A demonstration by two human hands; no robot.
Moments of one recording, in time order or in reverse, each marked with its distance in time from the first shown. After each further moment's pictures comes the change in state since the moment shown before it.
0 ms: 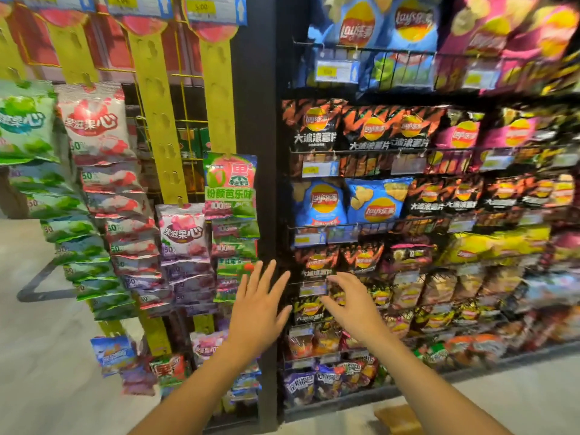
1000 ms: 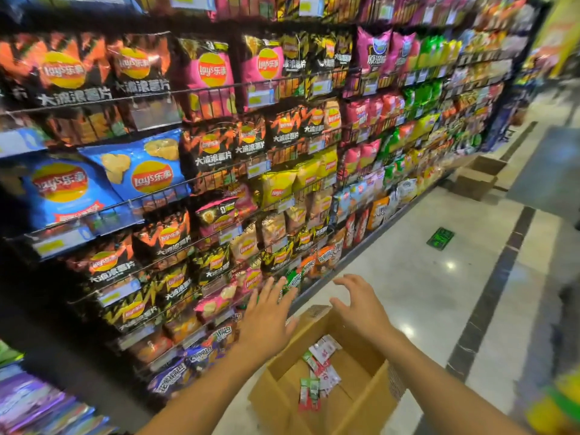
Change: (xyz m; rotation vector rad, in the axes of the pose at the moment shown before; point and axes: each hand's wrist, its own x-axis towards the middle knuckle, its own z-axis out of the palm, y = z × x) left_hand 0.015 0.409 0.131 -0.210 -0.423 0.516; right_hand -0.218 0.323 -0.192 -0.143 0.205 0.570
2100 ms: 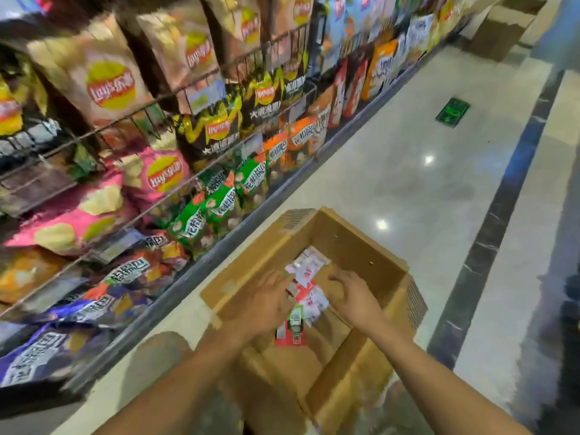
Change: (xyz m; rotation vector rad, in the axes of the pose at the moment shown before) left_hand 0.169 -0.062 0.524 -0.266 -0.445 0.112; right_hand 0.107 0.370 0.404 0.037 -0.281 0.294
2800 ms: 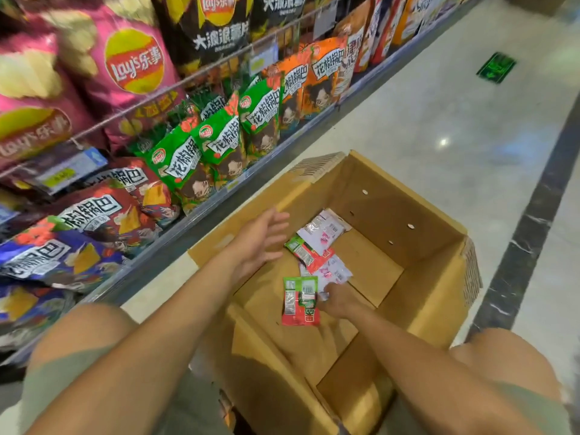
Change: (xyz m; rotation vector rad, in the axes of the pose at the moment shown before) left_hand 0.077 -0.088 0.058 -1.373 0.015 -0.423; right_hand 0.102 0.098 0.228 -0.071 -0.401 0.274
